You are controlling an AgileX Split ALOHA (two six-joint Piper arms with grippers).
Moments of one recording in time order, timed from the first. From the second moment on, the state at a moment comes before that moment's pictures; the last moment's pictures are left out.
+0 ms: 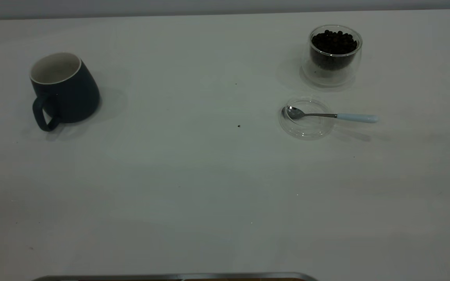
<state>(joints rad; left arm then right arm) -0.06 -0.02 -0.49 -0.07 1.14 0.08 0.00 -0.01 -0.48 0.01 1.13 -0.01</state>
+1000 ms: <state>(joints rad) -0.06 -0.02 -0.49 -0.11 1.14 0.06 0.00 -0.01 -0.48 0.01 1.13 -0.01</state>
